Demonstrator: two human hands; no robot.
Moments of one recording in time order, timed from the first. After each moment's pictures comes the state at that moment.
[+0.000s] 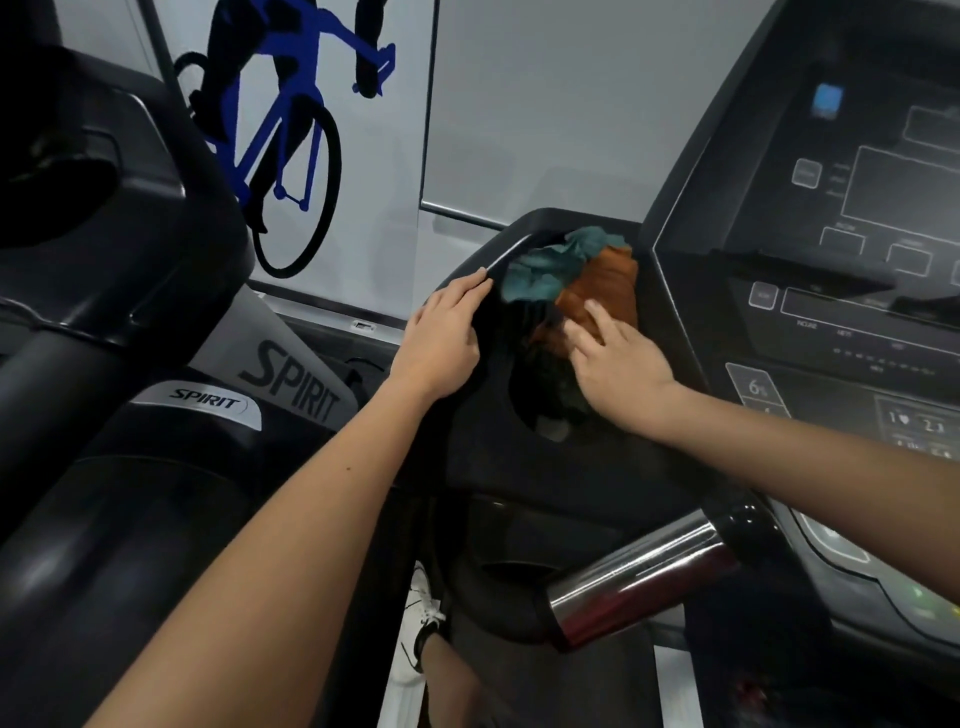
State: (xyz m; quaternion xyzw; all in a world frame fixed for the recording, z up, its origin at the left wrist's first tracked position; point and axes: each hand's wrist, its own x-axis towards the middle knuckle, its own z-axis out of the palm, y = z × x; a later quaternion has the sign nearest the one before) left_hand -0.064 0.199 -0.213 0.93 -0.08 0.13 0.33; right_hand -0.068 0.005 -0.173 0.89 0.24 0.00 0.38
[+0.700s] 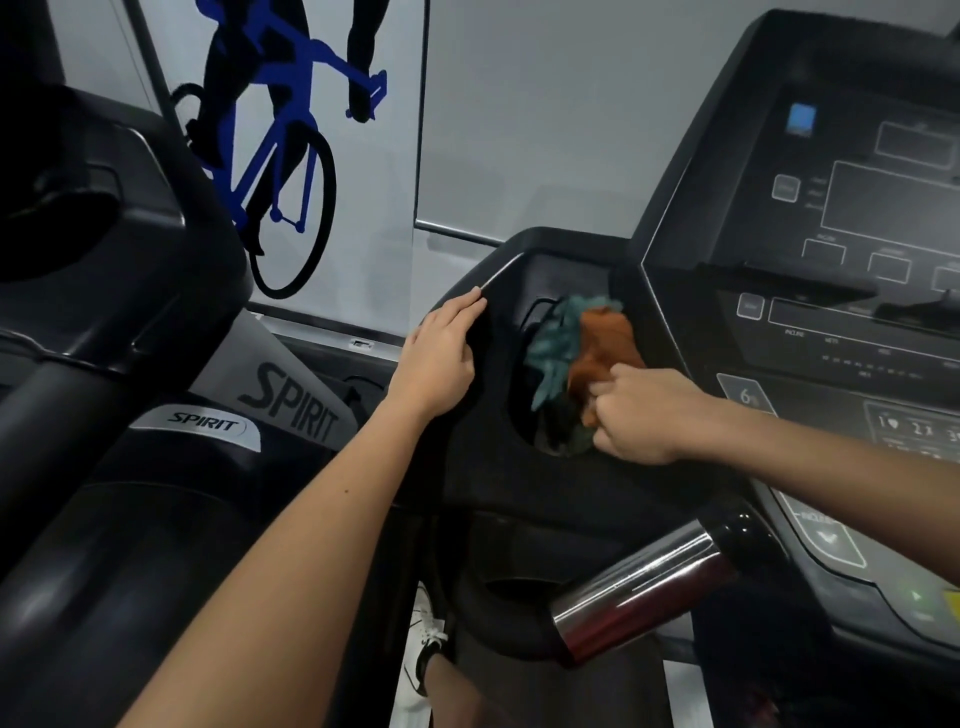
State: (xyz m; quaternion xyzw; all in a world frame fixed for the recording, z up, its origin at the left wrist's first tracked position) left_hand -0.062 0.201 -0.215 0.92 -0.09 0.14 0.36; right_hand -0.102 0.001 -0.136 0.91 0.27 -0.12 0.29
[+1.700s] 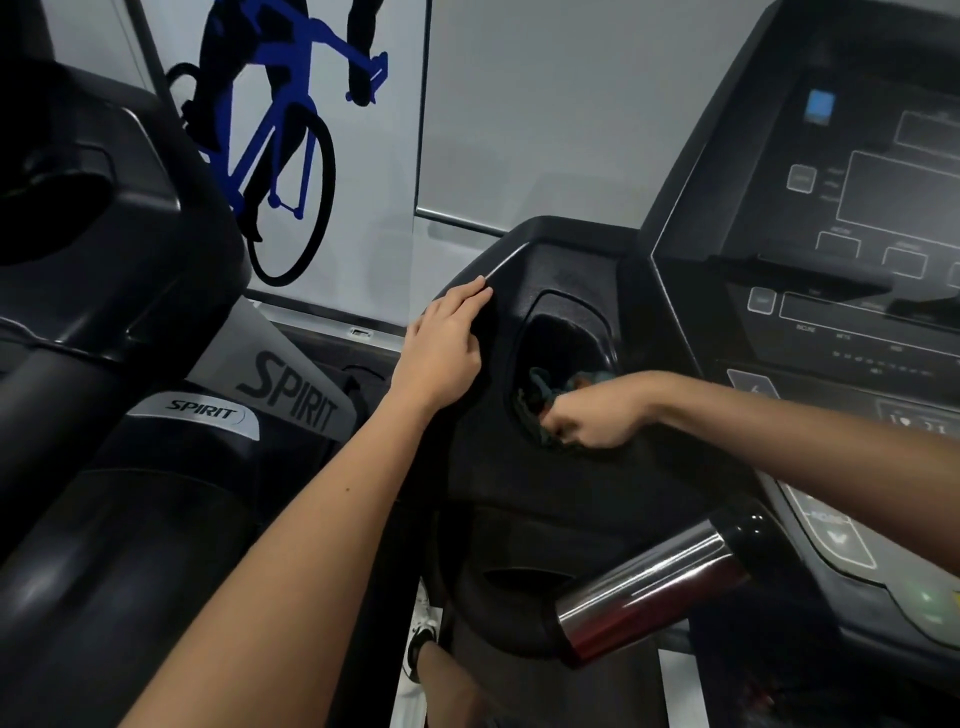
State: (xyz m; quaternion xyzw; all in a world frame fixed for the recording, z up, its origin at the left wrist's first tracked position) left_hand -0.063 0.199 -0.212 0.92 -0.07 0.14 0.36; right_hand -0.073 0.030 -0.158 0.89 0.23 -0.39 0.04
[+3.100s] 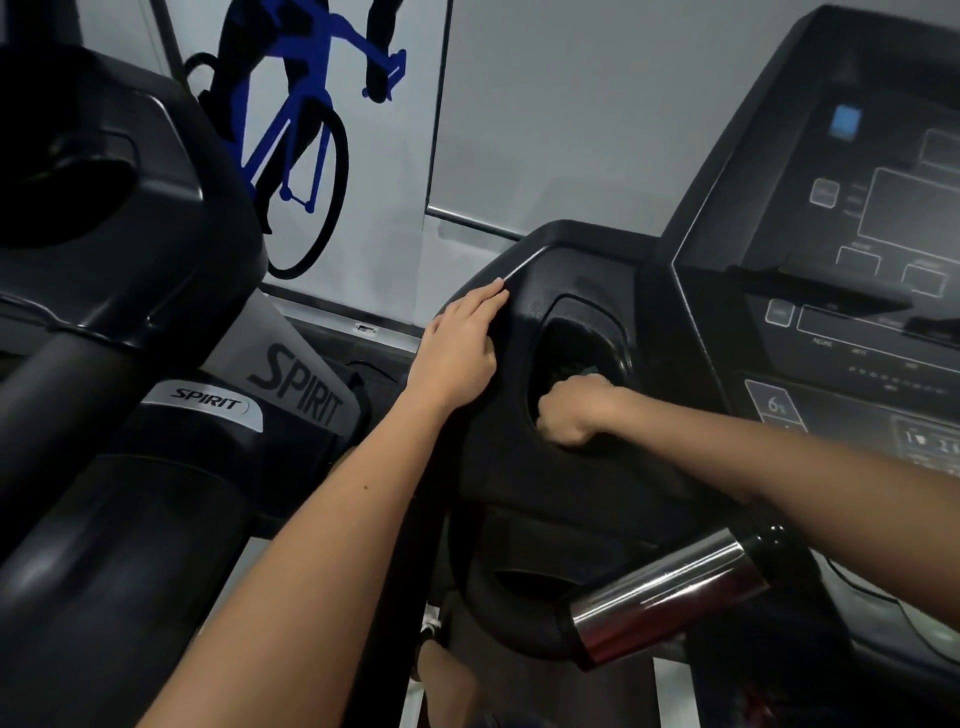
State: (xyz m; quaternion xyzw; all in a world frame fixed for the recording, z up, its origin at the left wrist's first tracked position) left_hand -0.064 0.200 -0.213 0.92 -0.09 0.14 0.36; right_hand -0.061 0.061 -0.186 0.91 0.22 -0.24 0.27
